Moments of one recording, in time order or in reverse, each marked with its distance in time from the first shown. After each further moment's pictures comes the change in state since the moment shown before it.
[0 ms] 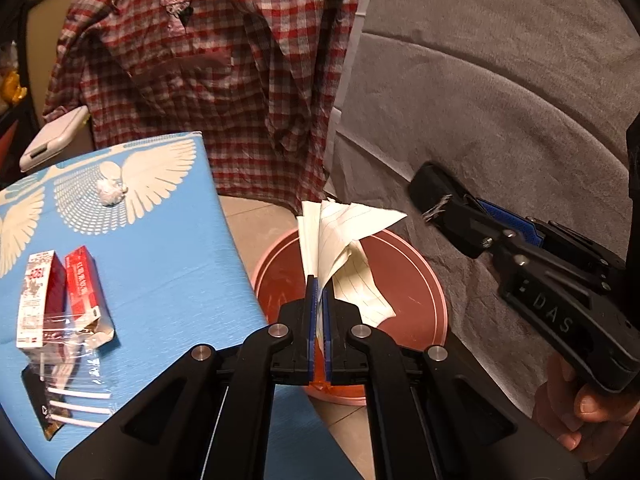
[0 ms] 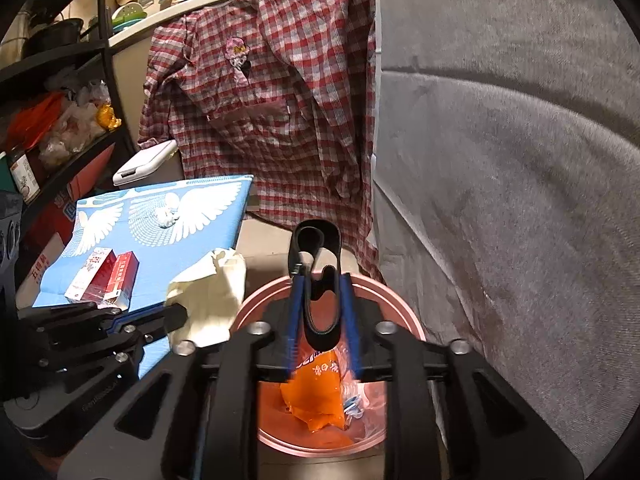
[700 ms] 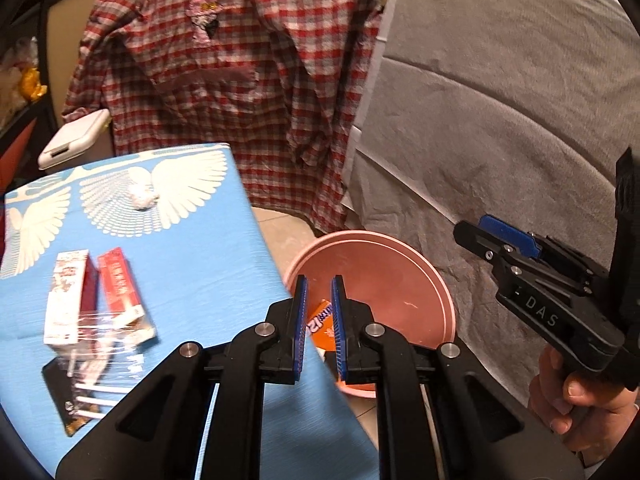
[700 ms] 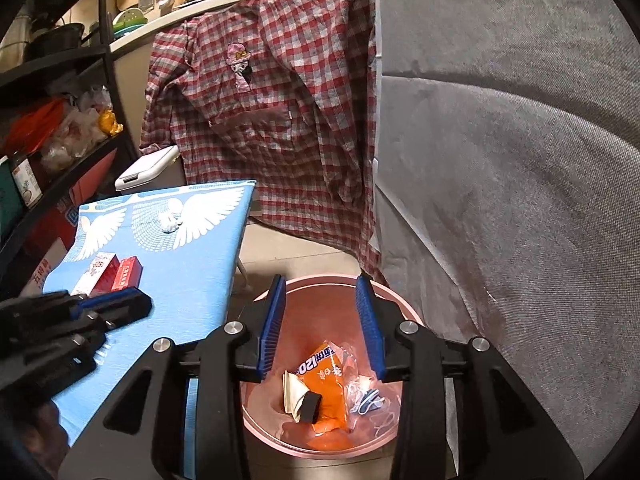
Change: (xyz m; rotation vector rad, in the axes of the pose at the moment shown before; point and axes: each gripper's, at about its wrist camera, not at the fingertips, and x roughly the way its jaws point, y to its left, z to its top) left arm -0.040 0.030 0.001 -0.036 -0.055 0.029; right arm -0.009 0.008 -0.002 -0.014 -0.042 0.015
